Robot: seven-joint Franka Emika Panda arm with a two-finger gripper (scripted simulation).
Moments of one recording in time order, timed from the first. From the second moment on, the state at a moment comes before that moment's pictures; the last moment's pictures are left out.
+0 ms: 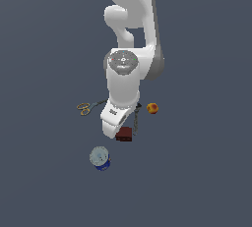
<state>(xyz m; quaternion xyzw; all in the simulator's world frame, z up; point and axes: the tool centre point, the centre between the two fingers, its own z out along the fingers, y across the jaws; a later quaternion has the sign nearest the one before) 0.040 -0.011 0.148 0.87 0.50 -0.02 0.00</state>
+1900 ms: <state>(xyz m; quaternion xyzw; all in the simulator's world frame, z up) 0.044 -0.009 0.049 0.73 0.69 0.00 0.00</state>
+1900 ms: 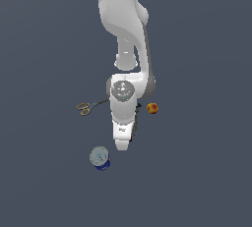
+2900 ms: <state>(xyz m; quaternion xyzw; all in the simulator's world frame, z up) 0.044 -0.009 0.028 0.73 0.69 0.00 0.00</state>
